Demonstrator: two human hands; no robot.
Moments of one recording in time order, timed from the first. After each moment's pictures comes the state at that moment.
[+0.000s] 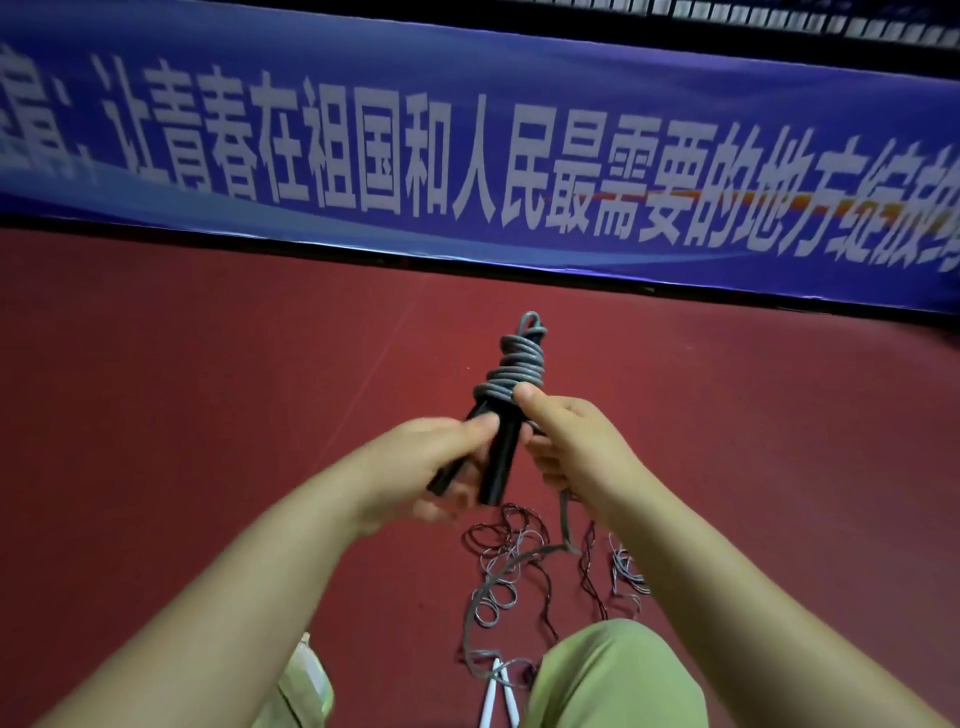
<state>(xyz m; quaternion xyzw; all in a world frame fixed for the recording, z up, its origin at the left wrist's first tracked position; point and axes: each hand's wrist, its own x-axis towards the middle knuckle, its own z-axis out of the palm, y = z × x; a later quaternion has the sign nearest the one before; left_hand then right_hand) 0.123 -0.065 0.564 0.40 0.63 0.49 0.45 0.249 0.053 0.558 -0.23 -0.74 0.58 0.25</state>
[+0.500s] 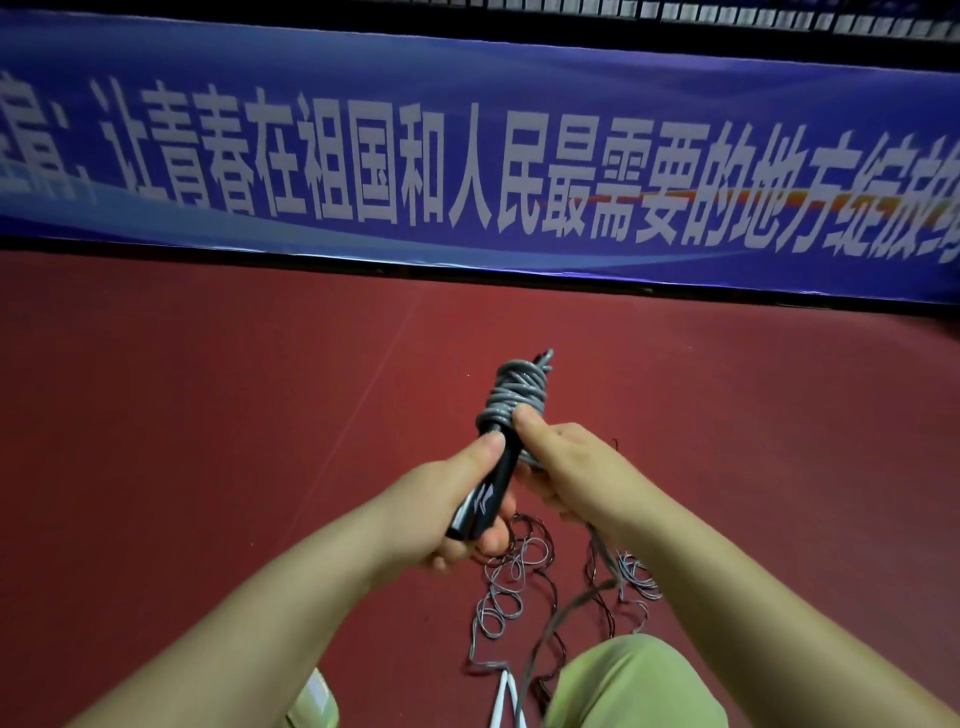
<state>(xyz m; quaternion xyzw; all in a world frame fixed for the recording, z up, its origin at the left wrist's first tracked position) 0.144 -0.065 0.555 0.45 0.60 0.46 0.47 0.263 0.047 0.566 -0.25 -0.81 0.50 0.18</state>
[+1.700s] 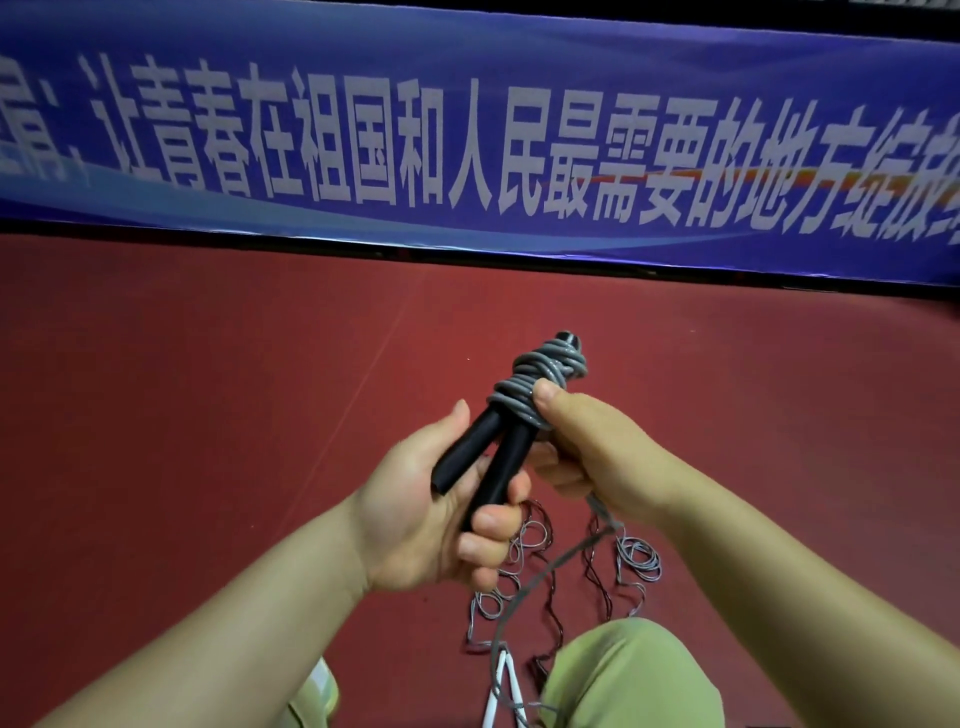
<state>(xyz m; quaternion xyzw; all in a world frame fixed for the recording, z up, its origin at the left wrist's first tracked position) 0.150 -0.064 0.560 0.29 0.39 0.49 0.72 0.273 0.062 0.568 -0.13 -0.74 0.64 0.15</state>
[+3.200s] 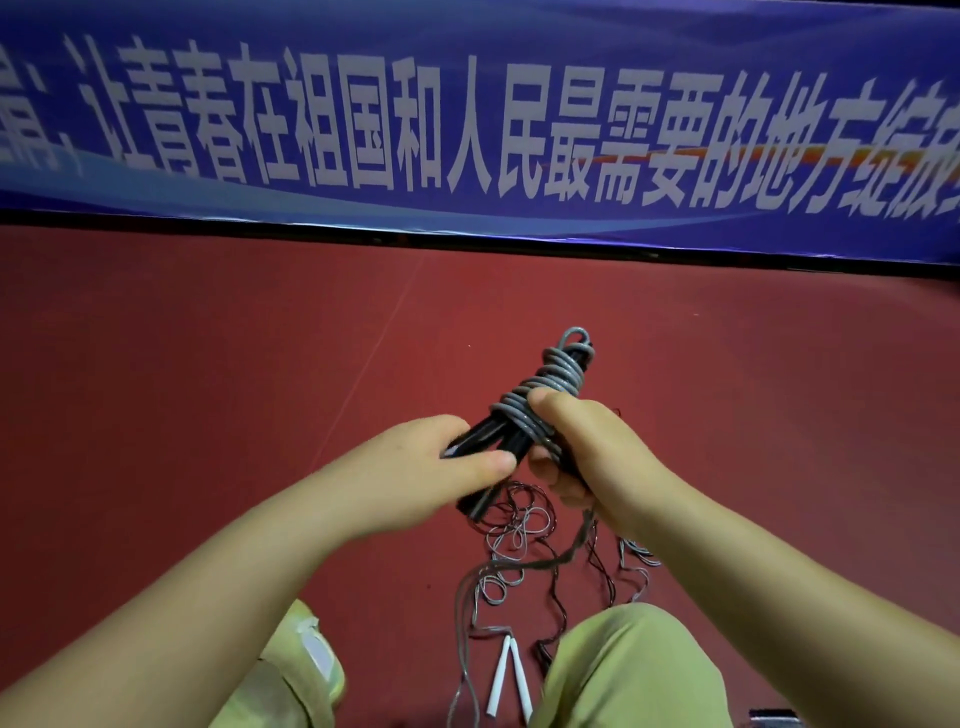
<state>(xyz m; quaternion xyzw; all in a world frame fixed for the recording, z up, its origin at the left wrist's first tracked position) 0.129 -0.059 0.563 0.54 0.75 0.31 0.25 0.269 0.060 0.552 -0.24 -0.72 0.62 0.20</state>
